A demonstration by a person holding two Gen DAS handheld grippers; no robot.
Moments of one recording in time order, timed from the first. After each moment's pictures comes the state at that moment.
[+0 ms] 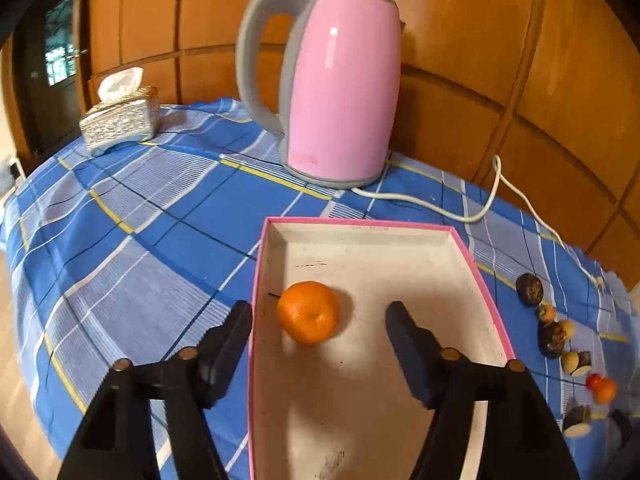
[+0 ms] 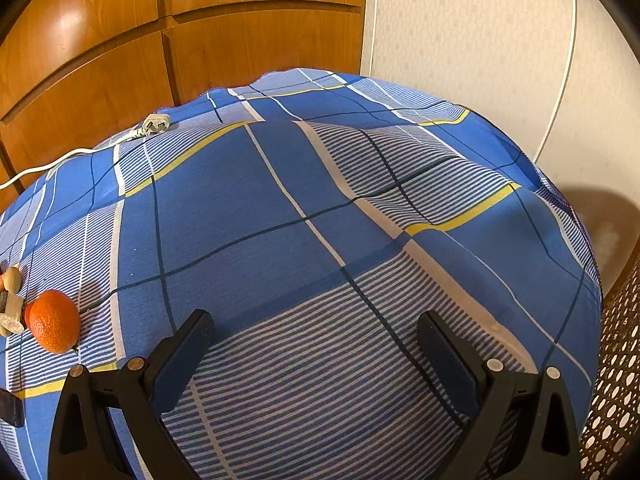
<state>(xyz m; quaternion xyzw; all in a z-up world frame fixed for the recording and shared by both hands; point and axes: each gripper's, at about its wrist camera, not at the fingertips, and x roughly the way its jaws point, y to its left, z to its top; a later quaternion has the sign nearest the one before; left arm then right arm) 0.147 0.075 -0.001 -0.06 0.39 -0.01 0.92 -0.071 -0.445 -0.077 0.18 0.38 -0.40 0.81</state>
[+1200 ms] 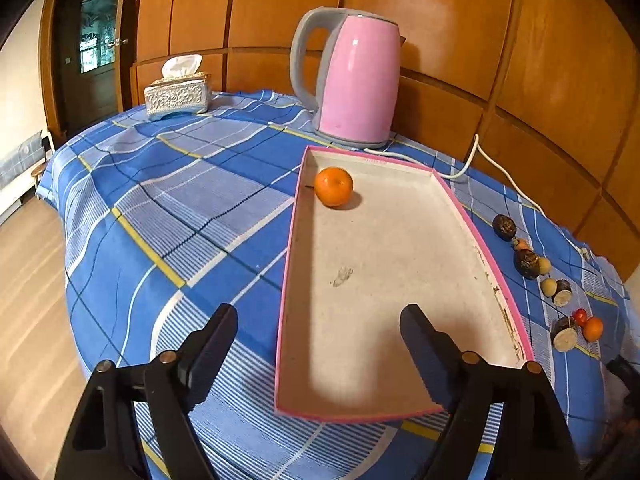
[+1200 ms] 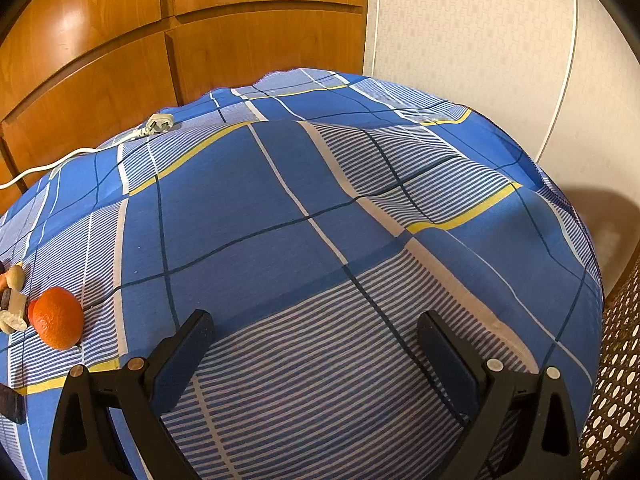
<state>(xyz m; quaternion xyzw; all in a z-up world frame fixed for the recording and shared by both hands) -0.004 0.072 -0.019 -0.09 0.37 0.02 0.93 -0.070 -0.439 -0.077 0.18 0.38 -0.40 0.82</state>
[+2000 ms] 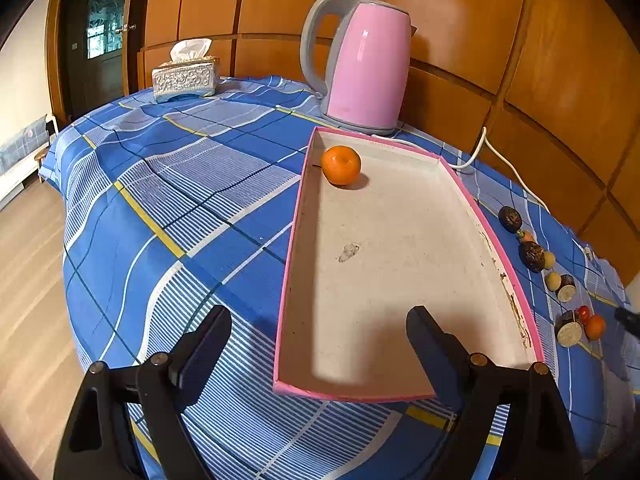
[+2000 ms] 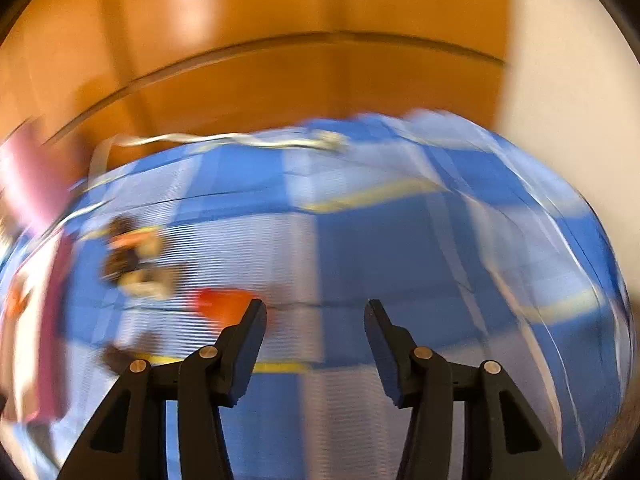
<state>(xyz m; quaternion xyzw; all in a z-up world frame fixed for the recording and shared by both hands) -0.008 0.073 -0.032 -0.11 0.38 0.03 0.92 -0.020 -0.376 -0.011 0.10 0.39 -0.15 0.90</state>
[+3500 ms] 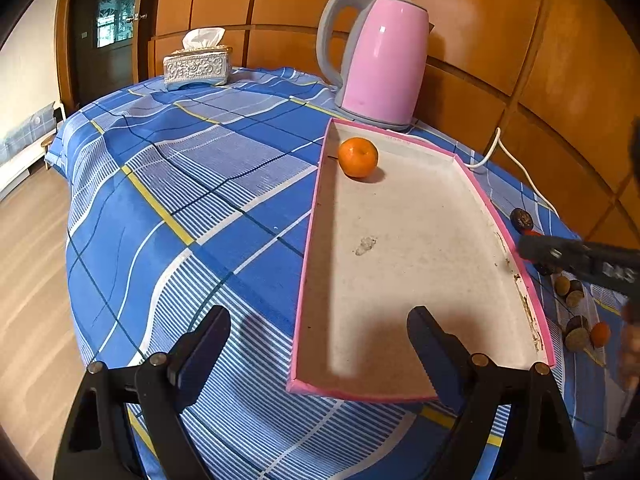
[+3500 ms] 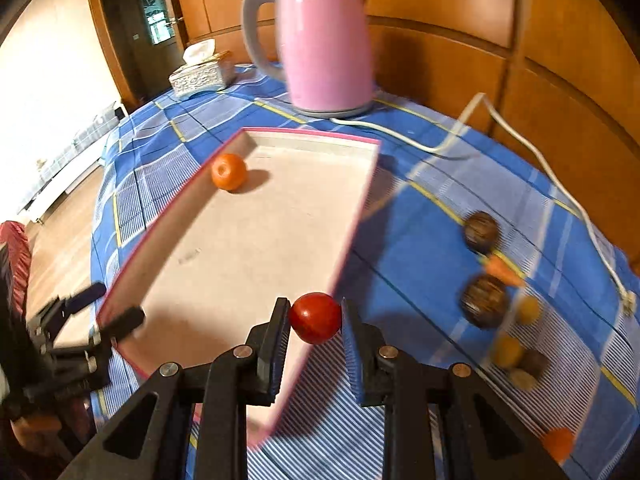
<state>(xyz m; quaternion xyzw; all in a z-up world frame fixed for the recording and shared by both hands) -0.006 0.081 -0.040 -0.12 0.39 0.05 0.91 0.071 -0.132 -0.008 -0.08 0.45 0.23 0.86</state>
